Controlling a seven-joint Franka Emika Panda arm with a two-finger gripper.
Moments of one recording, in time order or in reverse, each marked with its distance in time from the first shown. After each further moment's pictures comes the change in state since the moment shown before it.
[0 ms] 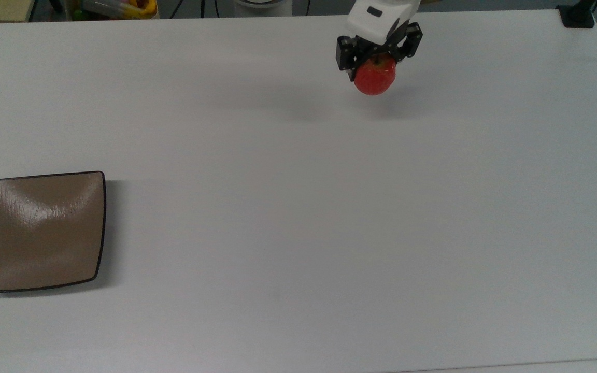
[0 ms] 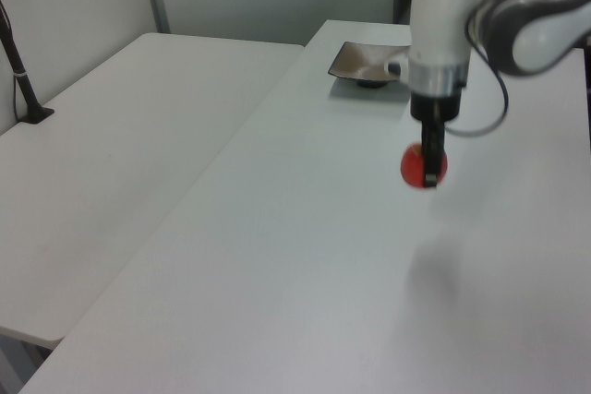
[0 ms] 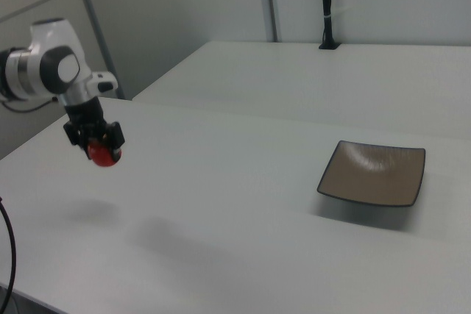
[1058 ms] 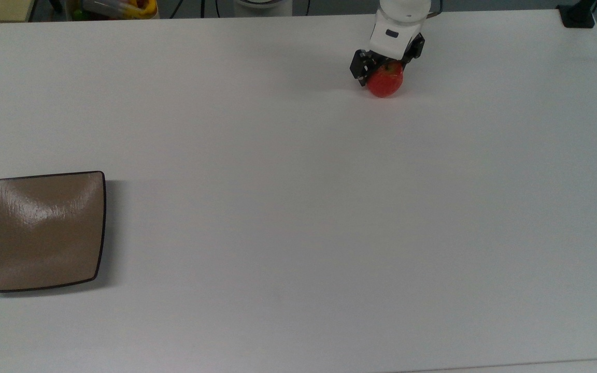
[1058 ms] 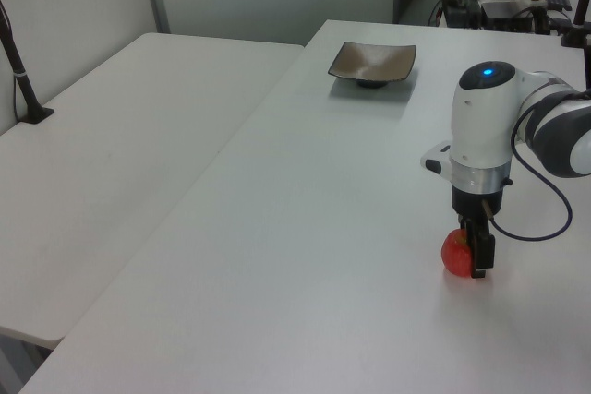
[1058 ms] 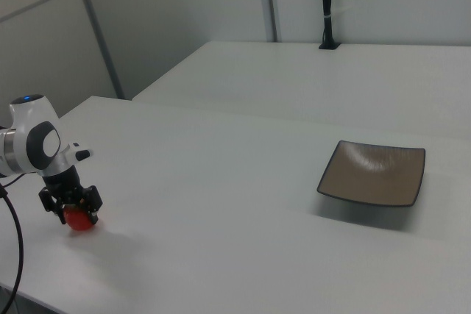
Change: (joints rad) arm 0.150 0.028 0.007 -0.341 0.001 0.330 -0.002
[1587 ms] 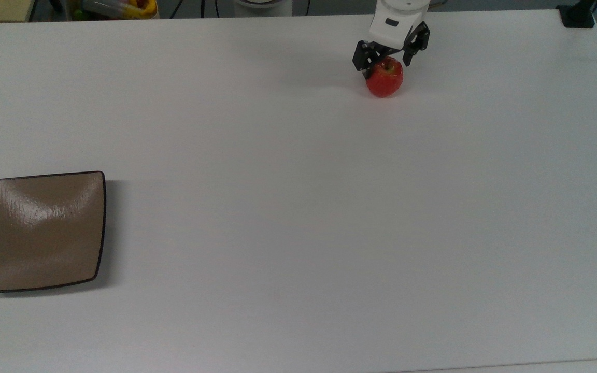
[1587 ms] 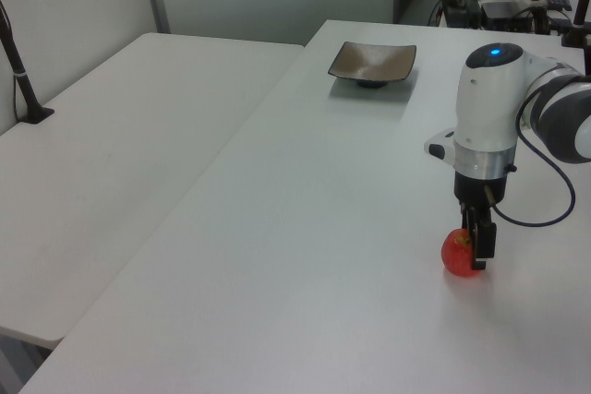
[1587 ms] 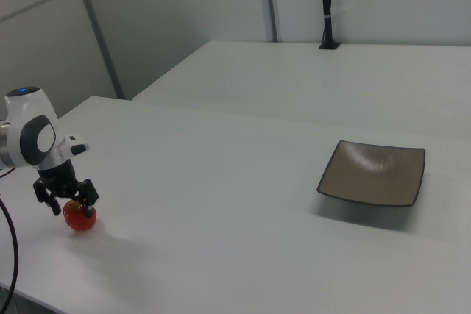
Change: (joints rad) arm 0.001 -0.050 -0.001 -0.007 0.058 -0.008 0.000
